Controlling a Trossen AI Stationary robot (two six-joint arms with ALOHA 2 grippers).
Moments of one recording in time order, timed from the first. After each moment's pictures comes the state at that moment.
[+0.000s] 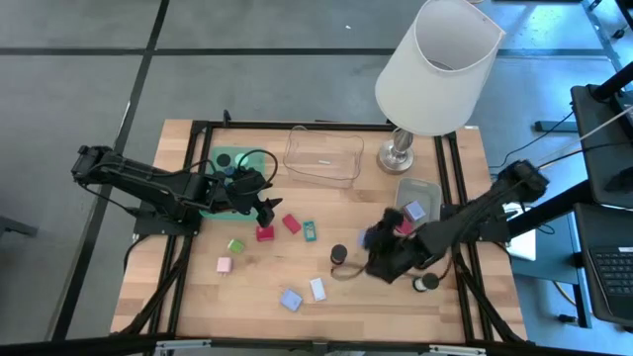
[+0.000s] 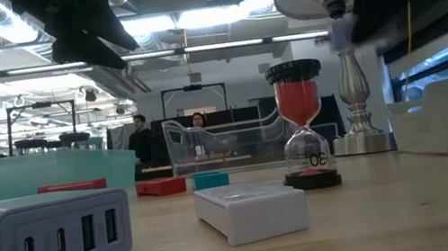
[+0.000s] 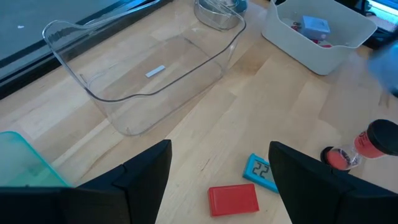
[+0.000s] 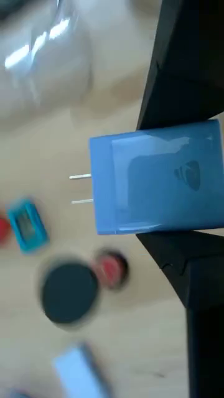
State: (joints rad) left arm -0.18 1.08 0.81 -0.47 -0.56 -0.65; right arm 0.58 1.52 1.07 -0.79 0.61 0.76
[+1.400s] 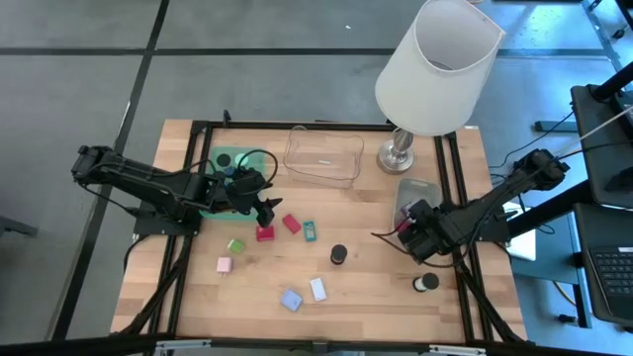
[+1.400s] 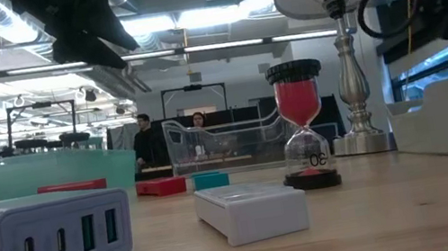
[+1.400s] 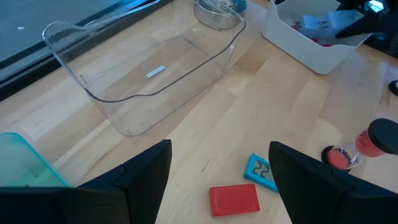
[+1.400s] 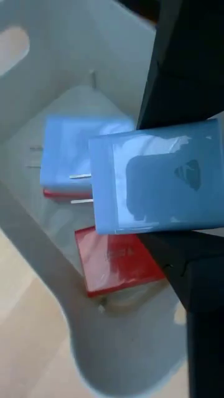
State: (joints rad) left arm -0.18 1.08 0.81 -0.47 -0.56 -0.64; right arm 0.59 1.29 0.70 -1.18 0.40 1.55
